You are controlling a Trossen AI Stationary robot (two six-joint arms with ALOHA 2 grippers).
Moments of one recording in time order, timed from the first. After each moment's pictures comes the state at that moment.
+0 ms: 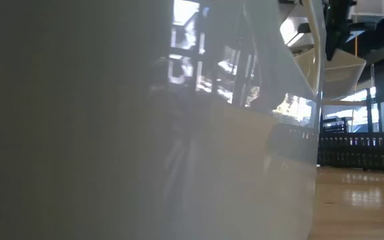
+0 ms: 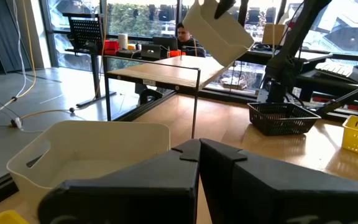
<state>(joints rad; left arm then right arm) 0.20 0.00 0.01 0.08 -0.23 -0.07 -0.99 1.23 1.53 -1.47 0.28 0.51</state>
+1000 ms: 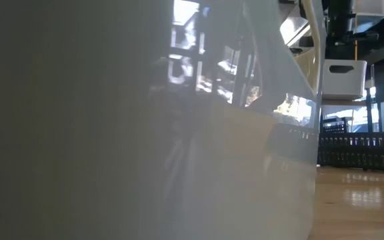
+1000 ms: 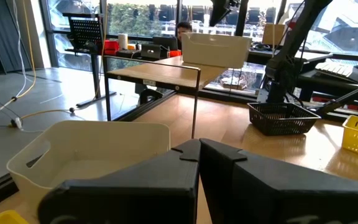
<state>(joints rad) 0.21 0.00 0.01 0.08 -0.23 -0.07 -1.06 1.23 1.43 -1.38 0.32 0.53</state>
